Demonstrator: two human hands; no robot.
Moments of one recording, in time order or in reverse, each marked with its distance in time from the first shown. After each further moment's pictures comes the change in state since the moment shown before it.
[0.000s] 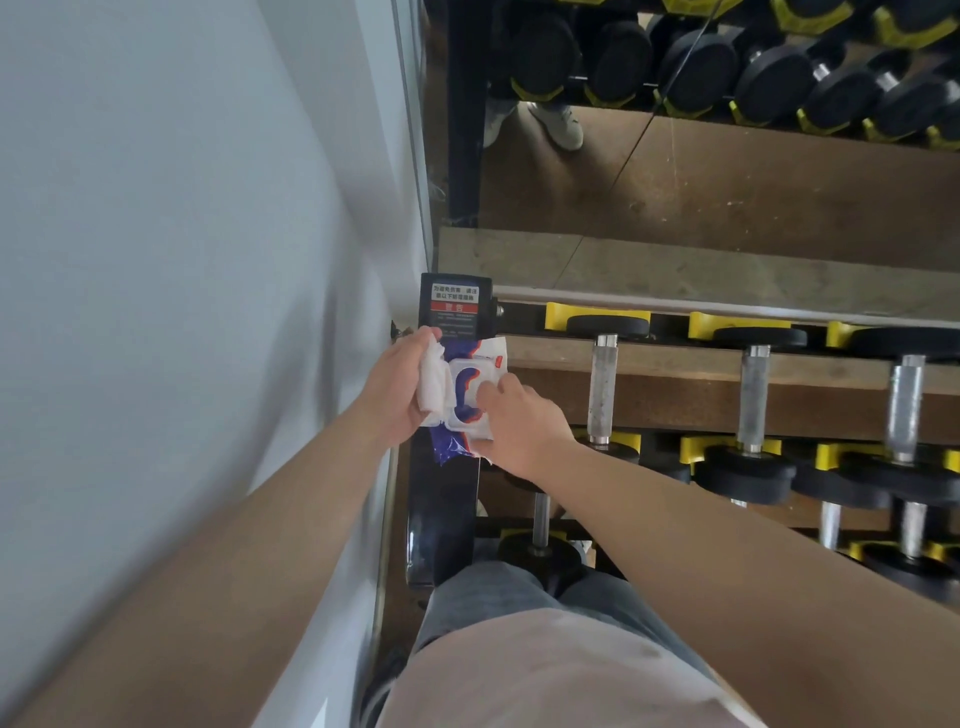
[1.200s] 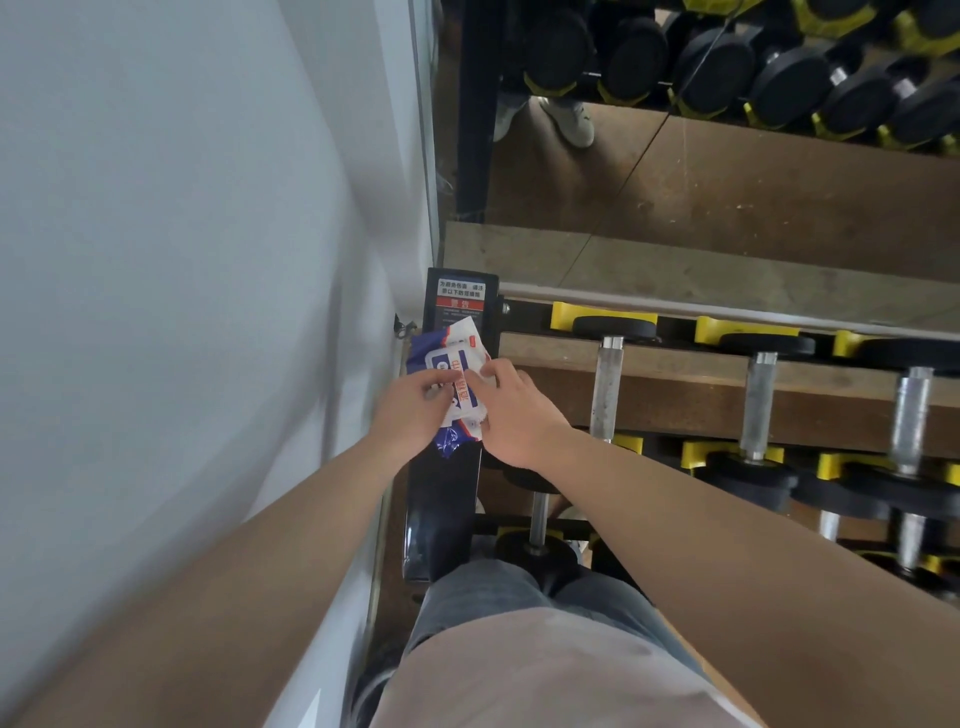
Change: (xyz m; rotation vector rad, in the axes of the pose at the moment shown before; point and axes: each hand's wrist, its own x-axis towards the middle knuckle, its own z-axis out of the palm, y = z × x) left_hand 0.011 -0.045 -0.018 0.834 0.177 0.255; right_hand 0.017 0.002 0.003 0.075 -0.050 -0.062
